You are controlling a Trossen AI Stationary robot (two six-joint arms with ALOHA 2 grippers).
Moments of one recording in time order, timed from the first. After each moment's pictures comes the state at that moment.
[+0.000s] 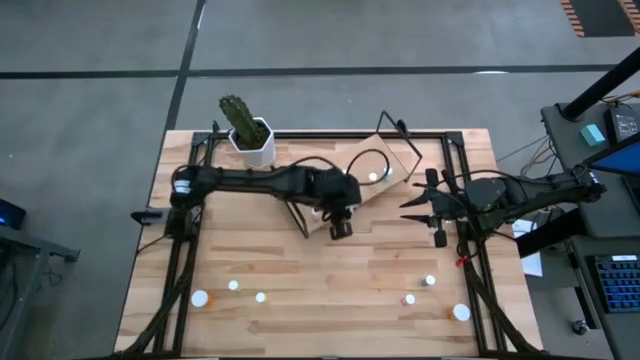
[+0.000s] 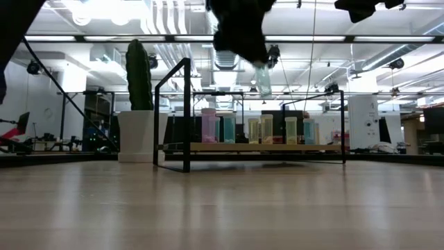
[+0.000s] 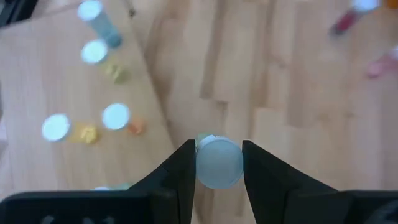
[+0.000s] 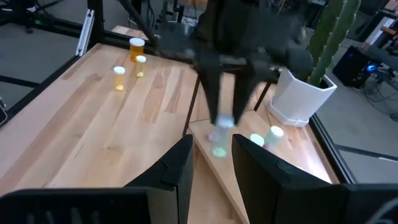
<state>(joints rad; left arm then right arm) -0.01 1.97 1.92 -0.88 -0.13 -0.15 0.22 0.65 0.70 -0.37 0.18 -0.16</state>
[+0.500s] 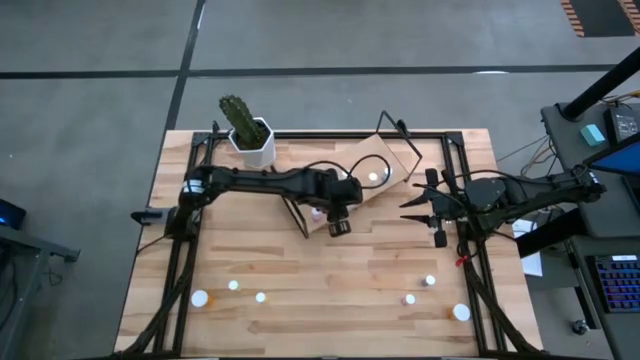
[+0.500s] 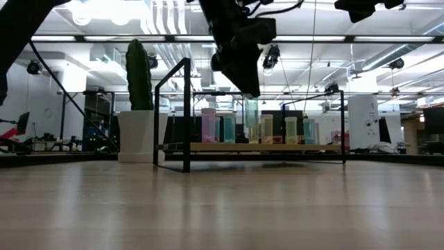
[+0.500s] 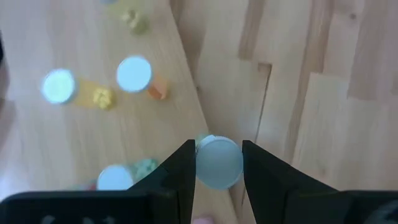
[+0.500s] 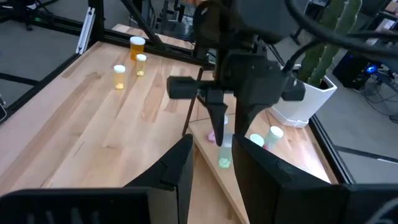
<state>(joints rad) 0.02 2.04 1.89 -0.93 -0.19 -0.15 0.22 0.66 0.70 -0.37 0.18 -0.17</state>
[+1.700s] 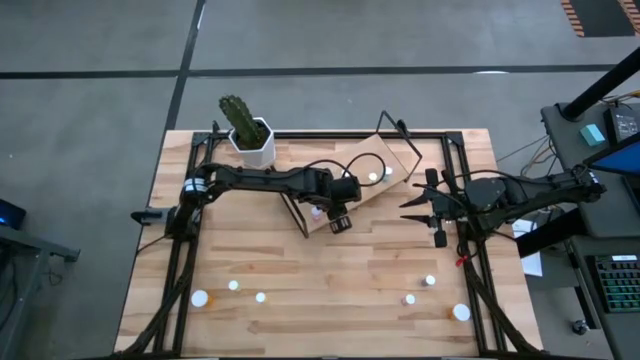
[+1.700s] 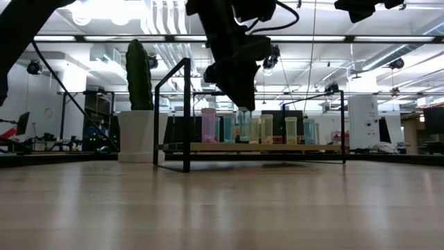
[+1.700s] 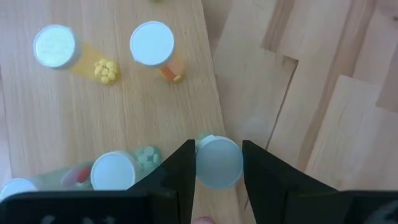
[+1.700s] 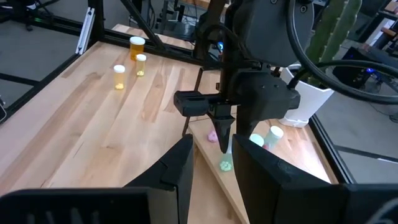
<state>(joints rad) 0.05 2.05 1.83 -0.90 -0.19 -0.27 0.22 0.66 0.70 -0.37 0.18 -0.17</state>
